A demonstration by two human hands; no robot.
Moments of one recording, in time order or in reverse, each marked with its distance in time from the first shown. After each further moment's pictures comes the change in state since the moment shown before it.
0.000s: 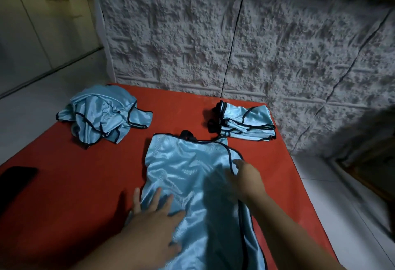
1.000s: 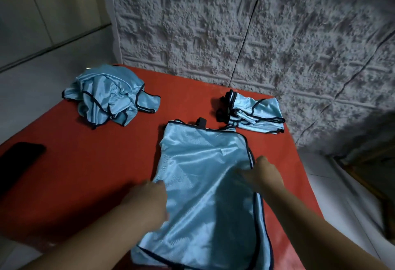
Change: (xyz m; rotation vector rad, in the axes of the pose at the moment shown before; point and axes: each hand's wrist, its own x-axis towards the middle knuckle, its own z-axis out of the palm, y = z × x) left_hand 0.000 -0.026 -0.015 -0.259 0.005 -0.344; right_hand 0.011 0.017 0.001 -0.192 -0.086 0.288
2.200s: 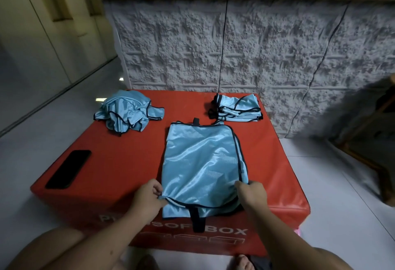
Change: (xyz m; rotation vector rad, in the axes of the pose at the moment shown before) left_hand -0.086 -0.039 0.076 -0.837 0.396 0.028; right_hand -0.190 0.070 0.015 0.745 -0.015 0.104
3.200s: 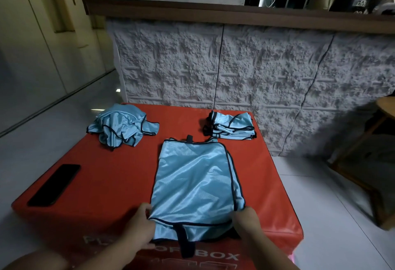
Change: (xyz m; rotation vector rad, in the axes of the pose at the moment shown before) left_hand -0.014 0.021 0.012 -0.137 -0.102 -0.385; right_hand 0.024 0.017 0.006 -0.052 -0.034 0.125
